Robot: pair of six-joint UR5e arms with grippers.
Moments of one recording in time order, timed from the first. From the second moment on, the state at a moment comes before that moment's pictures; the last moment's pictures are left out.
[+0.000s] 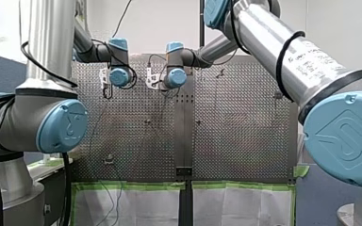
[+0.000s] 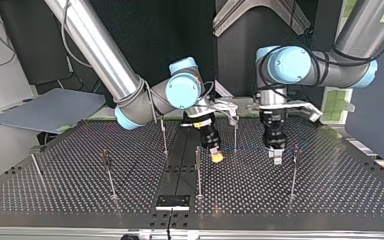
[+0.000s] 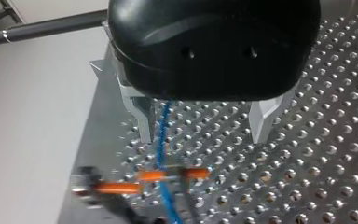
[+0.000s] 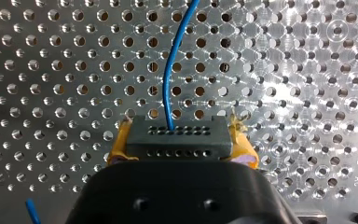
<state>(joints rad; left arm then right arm) -0.09 -1.66 -1.87 -2.52 -1.75 -1.54 2.43 -0.80 0.88 -0.08 1.68 1.58</state>
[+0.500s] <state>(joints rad) -0.10 -1.69 -1.86 -2.51 -1.75 -1.59 2.42 -0.80 0.88 -0.08 1.68 1.58</state>
